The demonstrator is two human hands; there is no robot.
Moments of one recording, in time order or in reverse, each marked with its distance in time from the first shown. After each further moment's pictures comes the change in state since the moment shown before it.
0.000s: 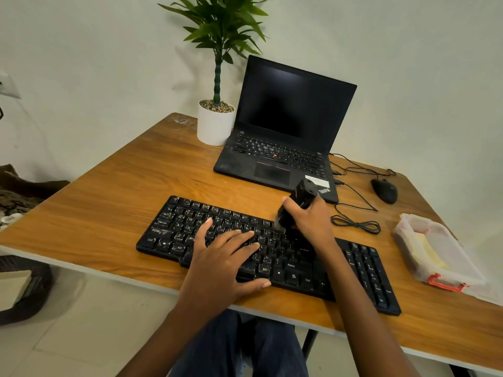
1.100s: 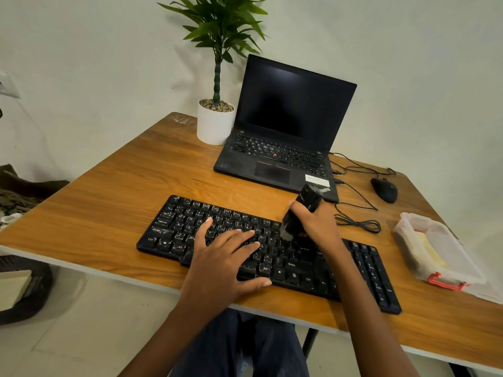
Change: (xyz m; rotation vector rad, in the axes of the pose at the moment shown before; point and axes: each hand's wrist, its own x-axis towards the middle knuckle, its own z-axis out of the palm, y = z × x) left_hand 0.002 0.000 0.000 -0.016 0.018 0.003; right_hand -0.005 0.005 -0.009 0.066 -0.057 0.050
